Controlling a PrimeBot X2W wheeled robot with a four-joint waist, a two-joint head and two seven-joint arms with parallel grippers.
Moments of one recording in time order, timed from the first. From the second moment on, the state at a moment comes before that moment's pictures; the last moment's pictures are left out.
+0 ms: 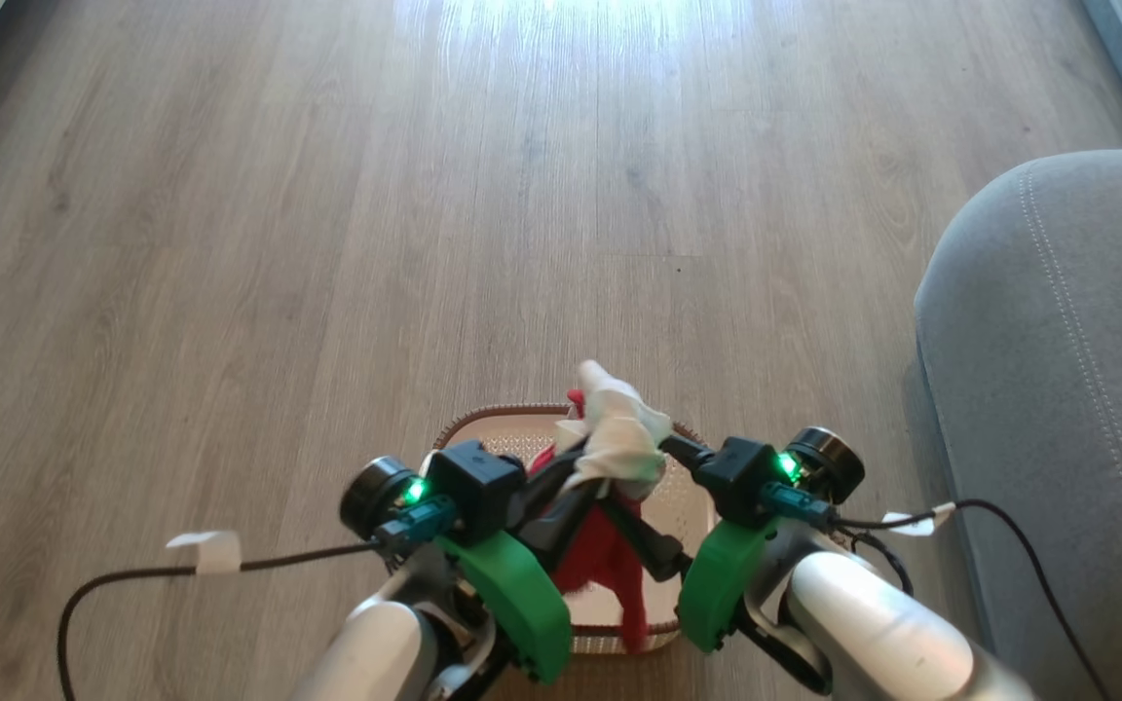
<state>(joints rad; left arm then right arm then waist) -0.20 0.10 -0.58 0.06 -0.34 -0.12 0.01 -0.41 -0.18 0.77 0.49 0.34 0.13 -0.22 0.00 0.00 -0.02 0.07</state>
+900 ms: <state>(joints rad) -0.18 0.11 -0.58 0.15 -0.37 -0.09 -0.13 -0.46 -0.30 0.66 0.35 0.44 0.13 -0.22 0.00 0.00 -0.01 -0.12</state>
